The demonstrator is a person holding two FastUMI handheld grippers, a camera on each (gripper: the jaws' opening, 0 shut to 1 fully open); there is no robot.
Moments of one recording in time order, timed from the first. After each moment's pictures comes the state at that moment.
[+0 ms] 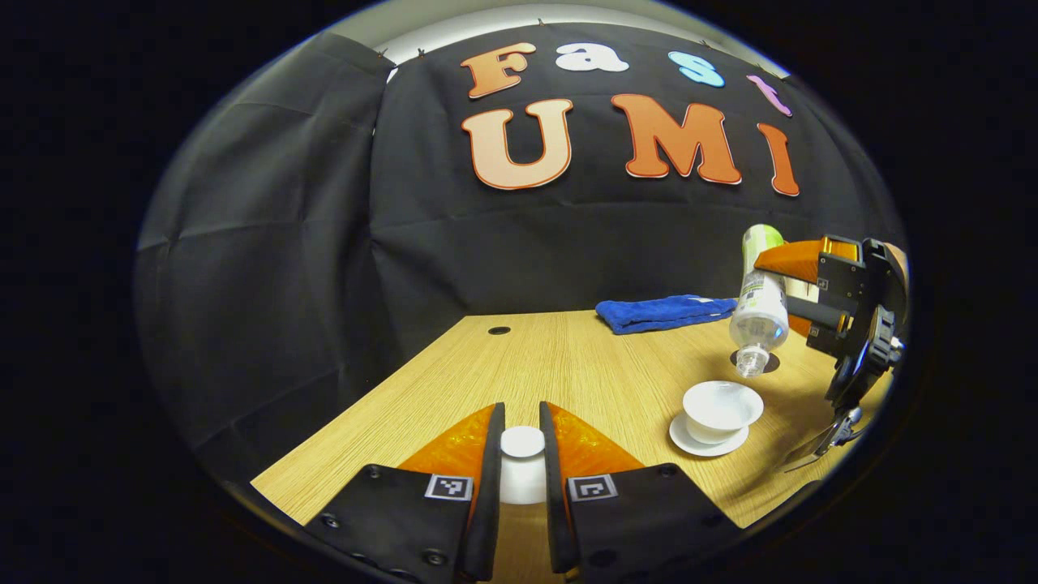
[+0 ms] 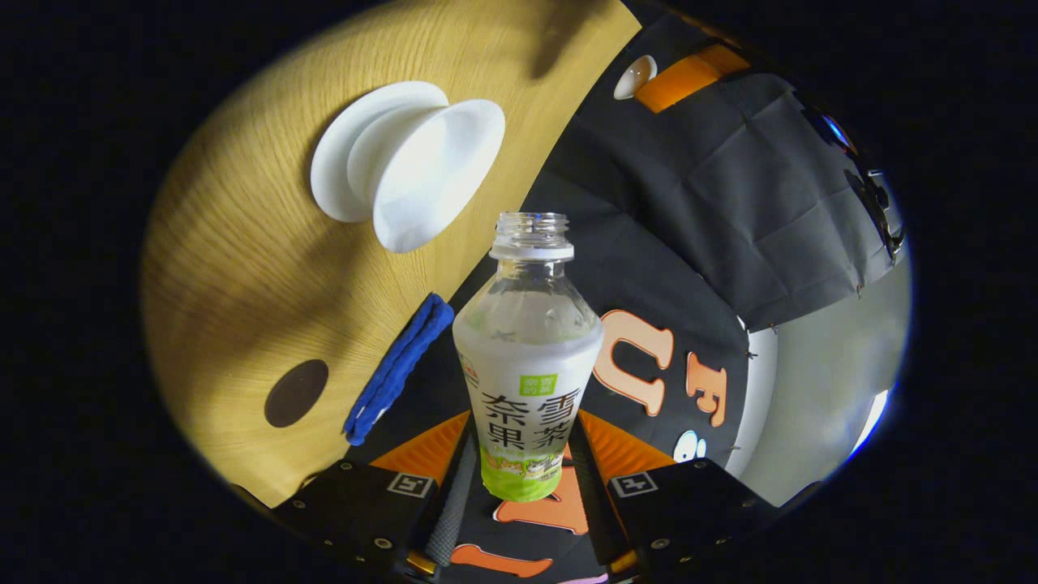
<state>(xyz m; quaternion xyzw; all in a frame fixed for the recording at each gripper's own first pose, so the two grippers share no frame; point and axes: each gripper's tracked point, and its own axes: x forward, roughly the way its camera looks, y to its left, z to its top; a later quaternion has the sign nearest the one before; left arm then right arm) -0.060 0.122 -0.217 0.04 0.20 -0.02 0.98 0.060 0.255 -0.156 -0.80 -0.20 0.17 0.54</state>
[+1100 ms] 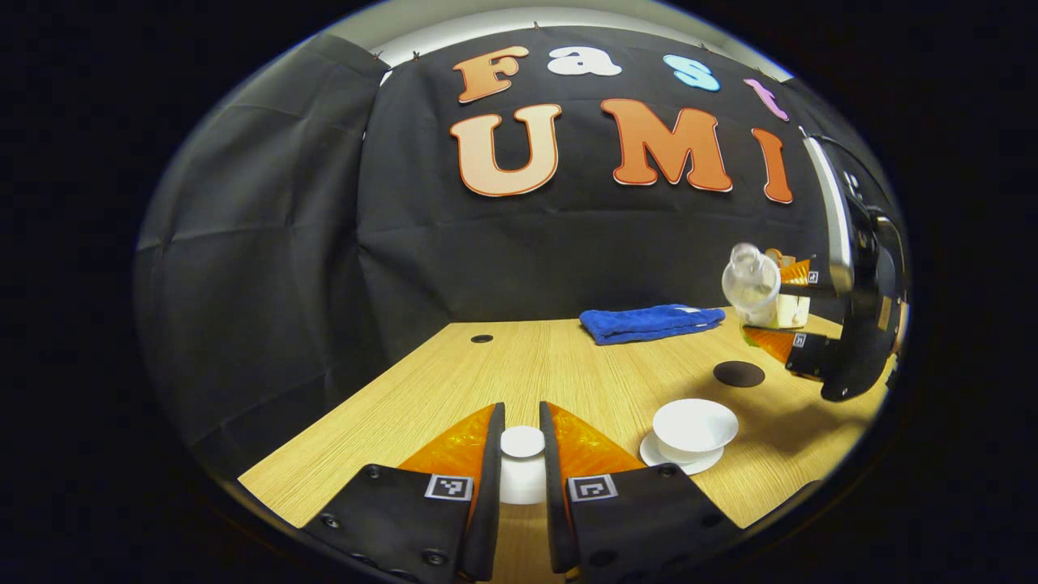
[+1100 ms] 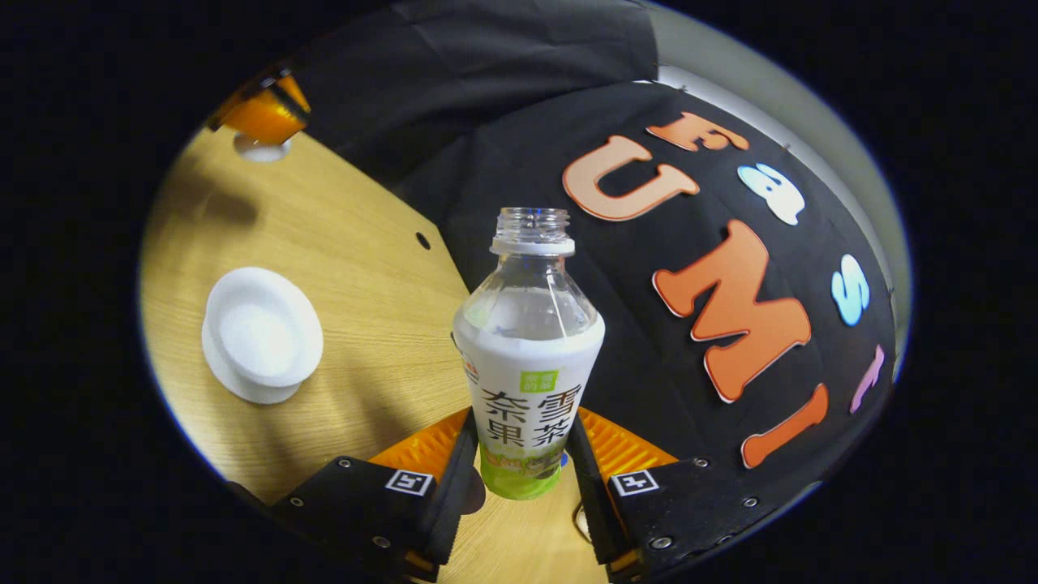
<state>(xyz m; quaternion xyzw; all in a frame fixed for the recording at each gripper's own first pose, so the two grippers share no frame) -0.052 0.091 -0.209 0.03 0.19 -0.03 0.98 0.095 0.205 -0.152 -0.39 0.04 0.20 0.90</state>
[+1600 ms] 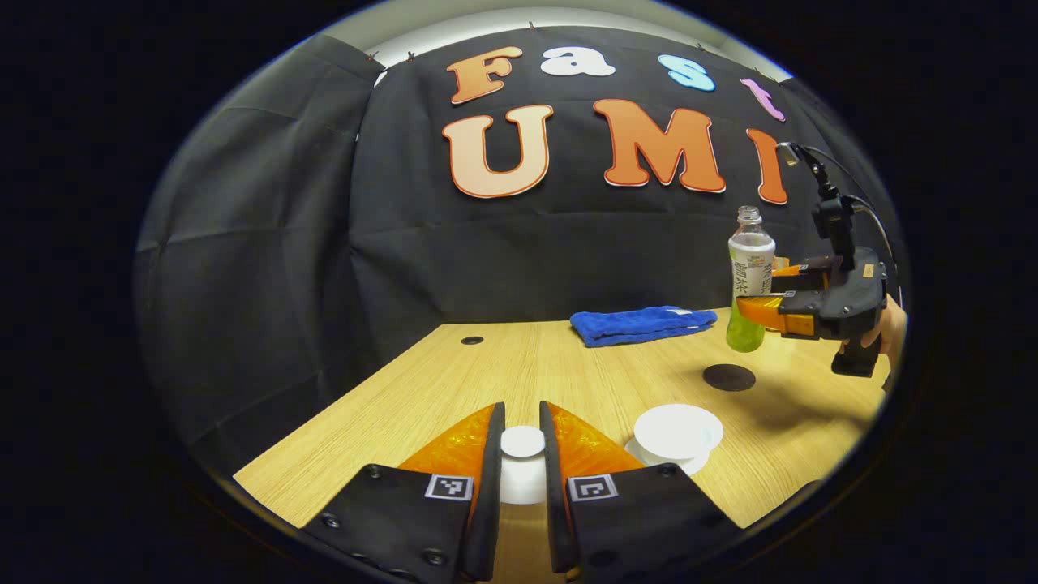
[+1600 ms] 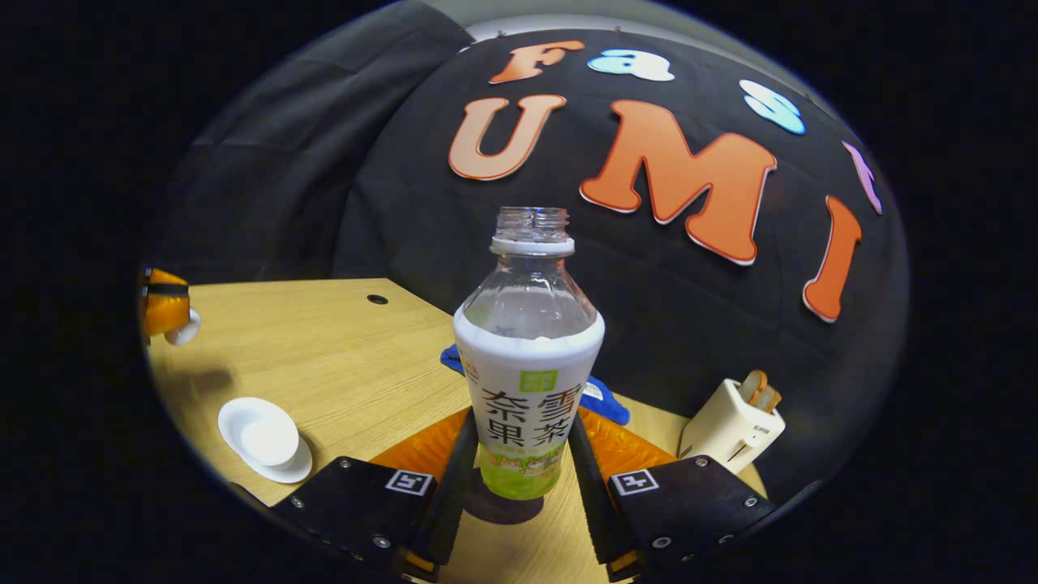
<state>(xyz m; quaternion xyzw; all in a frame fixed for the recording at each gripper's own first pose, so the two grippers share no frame) -0.053 0.070 -0.202 0.03 0.19 -0.04 0.98 0.134 0.170 -0.170 -0.11 0.16 0.18 0.96</state>
